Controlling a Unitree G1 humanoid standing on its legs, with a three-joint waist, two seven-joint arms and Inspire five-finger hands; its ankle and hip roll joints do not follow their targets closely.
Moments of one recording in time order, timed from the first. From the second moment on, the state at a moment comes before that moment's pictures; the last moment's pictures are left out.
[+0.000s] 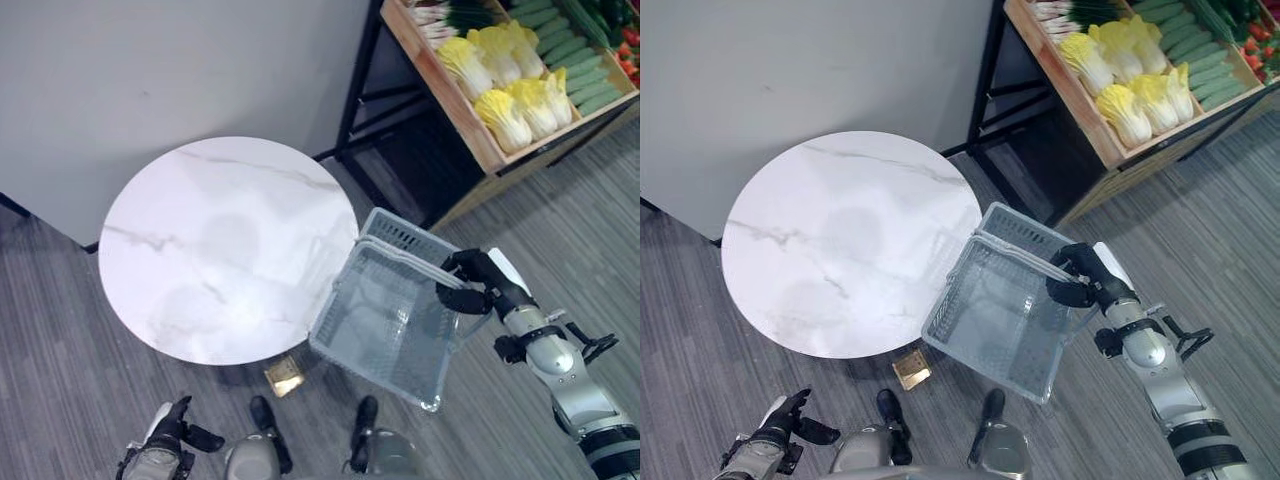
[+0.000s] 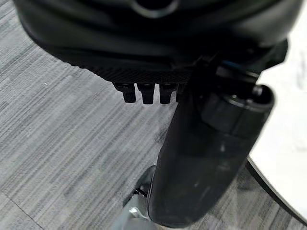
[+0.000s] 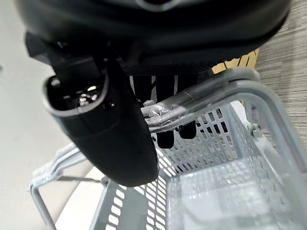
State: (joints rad) left arm -0.05 0.38 -0.12 1.20 0.08 -0.11 0.11; right arm 0.01 -0.73 0.11 0.12 0.01 -0.12 0.00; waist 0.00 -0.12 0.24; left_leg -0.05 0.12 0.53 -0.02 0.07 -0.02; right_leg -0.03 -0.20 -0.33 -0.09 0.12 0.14
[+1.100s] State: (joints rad) left arm -0.06 0.30 -0.19 1.19 0.08 -0.12 0.13; right arm 0.04 -0.75 0.08 0.10 0.00 -0.14 0.00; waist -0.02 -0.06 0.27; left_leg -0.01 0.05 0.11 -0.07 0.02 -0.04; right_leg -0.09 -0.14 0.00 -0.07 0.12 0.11
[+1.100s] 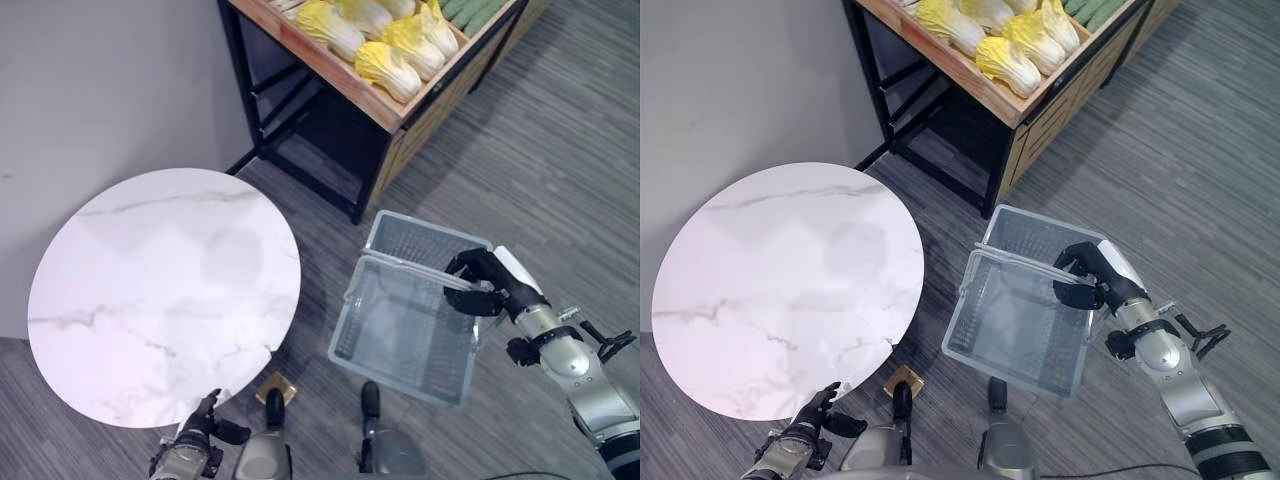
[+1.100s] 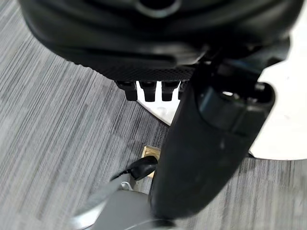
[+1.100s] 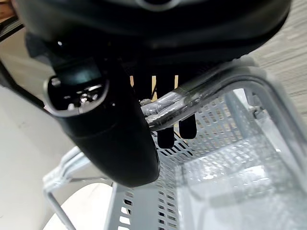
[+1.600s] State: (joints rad) left arm -0.05 0.36 -0.17 1.17 0.08 -0.11 0.13; right arm 0.03 -0.75 0.09 0.11 -0.08 -0.13 -0.03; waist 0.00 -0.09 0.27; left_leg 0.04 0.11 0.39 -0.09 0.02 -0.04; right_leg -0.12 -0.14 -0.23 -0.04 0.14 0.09
